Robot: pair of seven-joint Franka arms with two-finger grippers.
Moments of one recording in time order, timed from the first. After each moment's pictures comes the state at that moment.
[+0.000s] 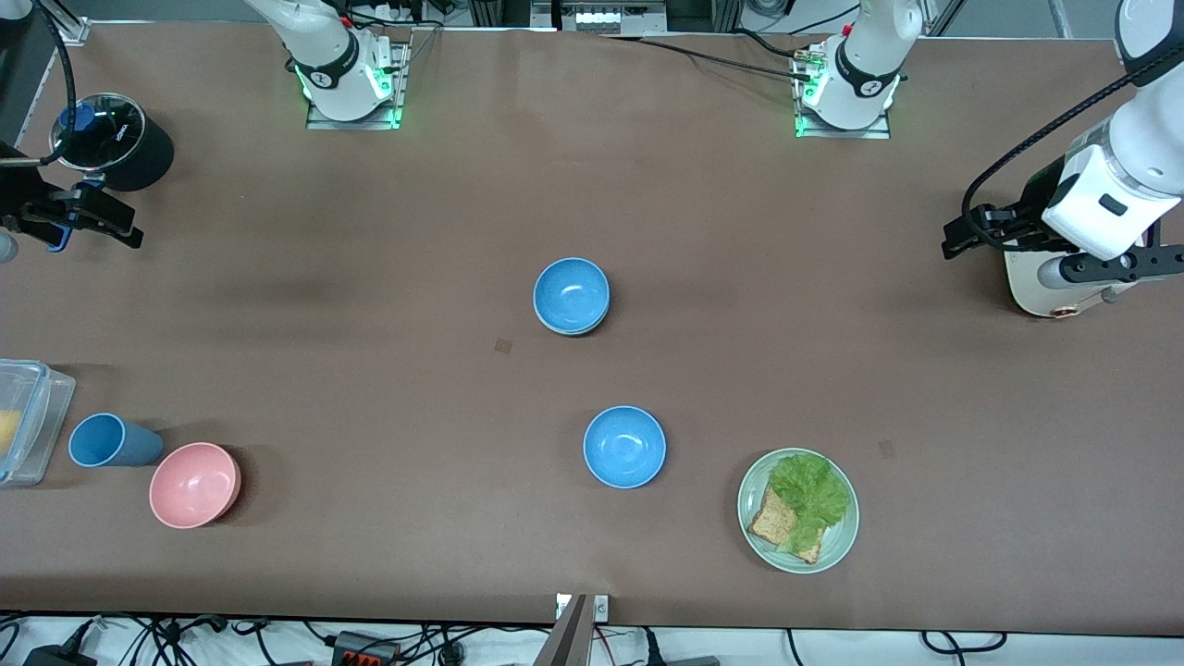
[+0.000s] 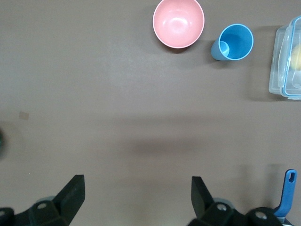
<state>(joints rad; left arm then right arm) 0.12 0.03 -0.20 -1.66 -0.04 1.61 -0.21 -0.04 0.02 -0.02 -1.63 -0.01 1.64 -0.04</state>
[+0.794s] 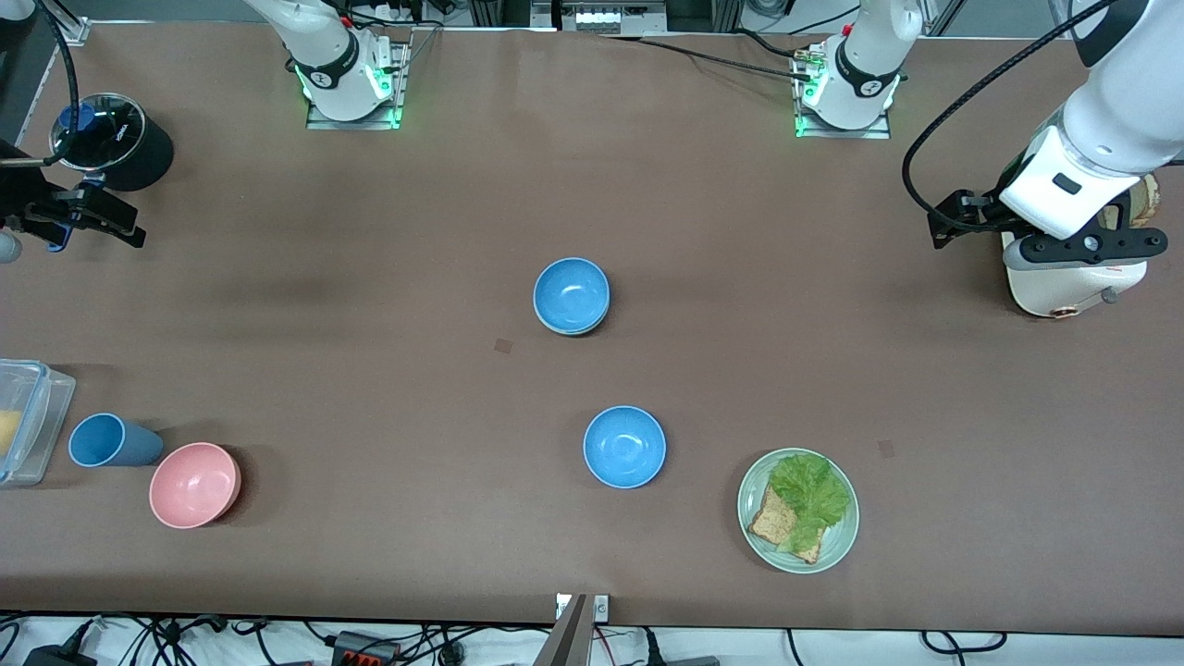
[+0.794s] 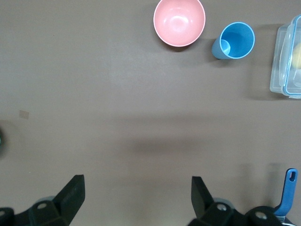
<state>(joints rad) 0.04 -0.01 -0.19 -1.69 0.06 1.62 -0.21 -0.04 0.02 -0.02 -1.64 -0.01 1.64 -0.04</state>
